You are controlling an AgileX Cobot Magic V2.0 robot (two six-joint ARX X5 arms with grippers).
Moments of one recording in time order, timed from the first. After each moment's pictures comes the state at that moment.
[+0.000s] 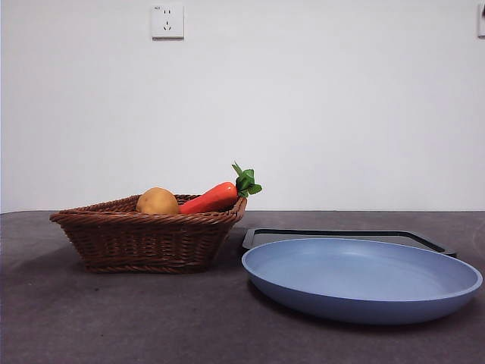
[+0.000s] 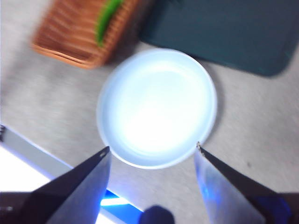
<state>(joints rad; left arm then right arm) -0.03 0.68 0.84 -0.73 0.68 0.05 0.06 0.95 1.04 -1.08 -0.48 -0.14</state>
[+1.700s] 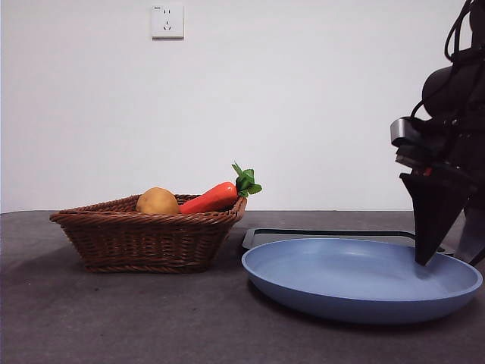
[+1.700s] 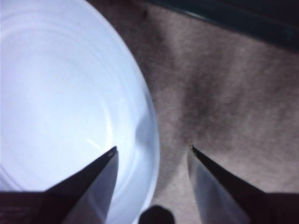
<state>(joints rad) -0.03 0.68 0.84 -0.73 0.68 0.05 0.17 1.70 1.04 -0.76 -0.33 -0.14</state>
